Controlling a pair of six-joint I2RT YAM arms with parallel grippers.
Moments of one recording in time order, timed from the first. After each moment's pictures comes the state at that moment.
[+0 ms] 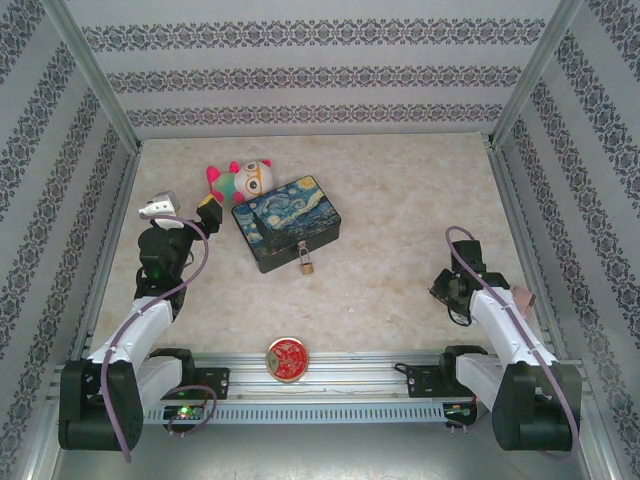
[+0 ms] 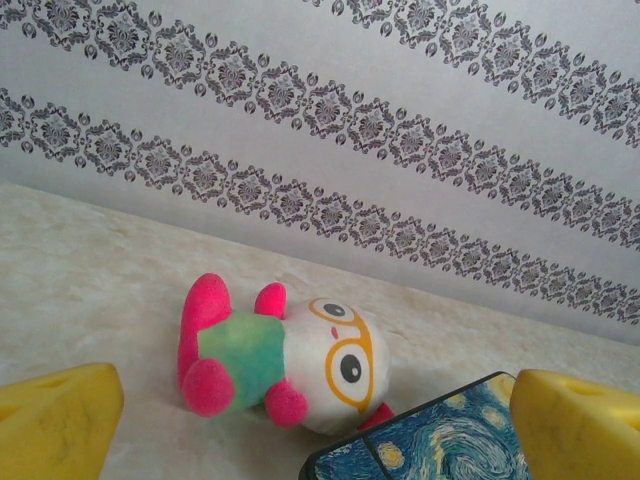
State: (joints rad) left arm 0.03 1.01 0.39 0.59 0.09 -0.36; right arm -0.04 1.01 0.48 -0.70 0.03 0.66
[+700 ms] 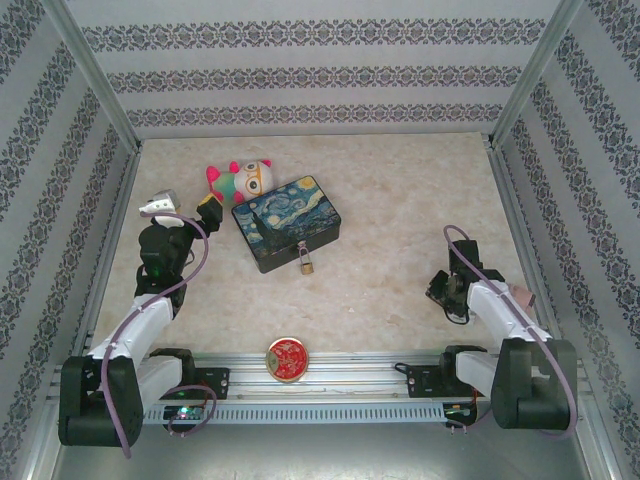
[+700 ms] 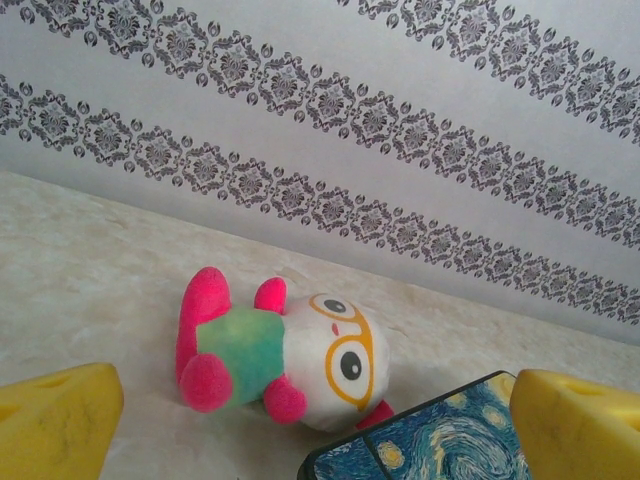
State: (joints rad) left arm 0.03 1.03 0.40 0.58 0.09 -0.37; right arm -0.06 1.12 0.47 -0.63 -0.07 0.66
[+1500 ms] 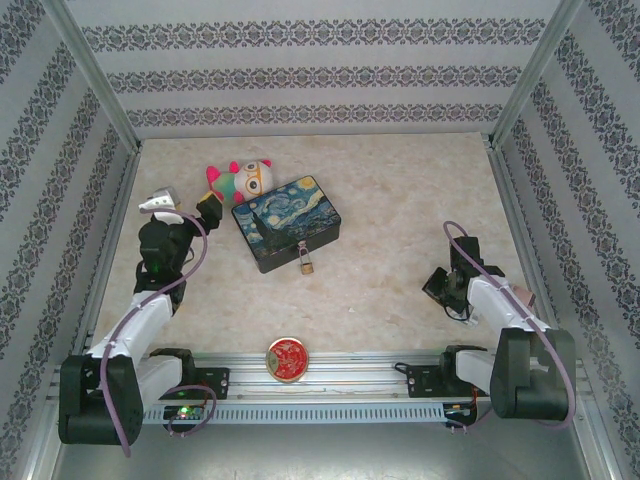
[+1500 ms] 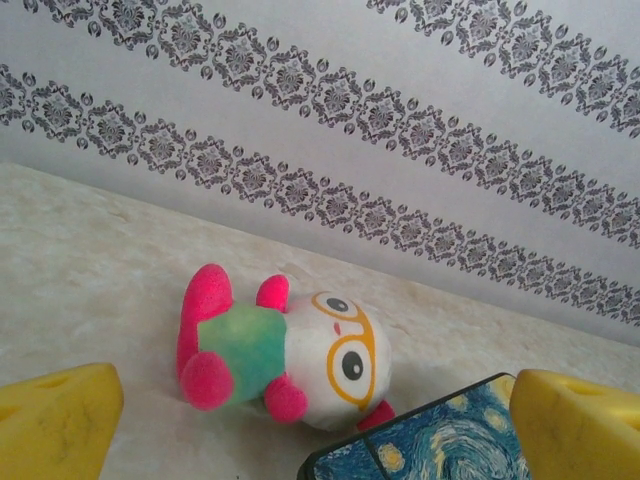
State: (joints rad) left arm 0.03 1.04 0.45 0.51 0.08 -0.39; right arm -0.07 1.15 0.49 -0.62 -0.13 0.62
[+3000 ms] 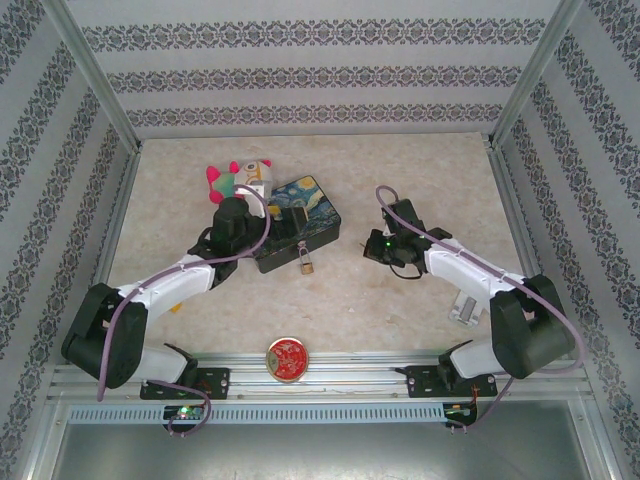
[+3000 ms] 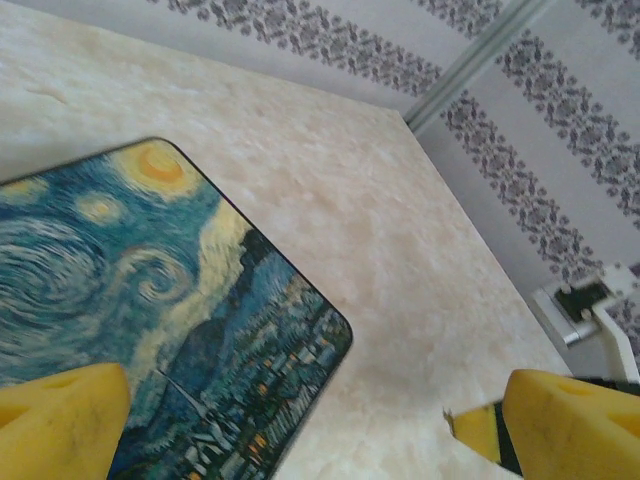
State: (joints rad) left arm -0.45 1.38 0.72 0.34 0.24 -0.55; right arm 0.42 1.41 0.83 -0.39 -0.19 0.71
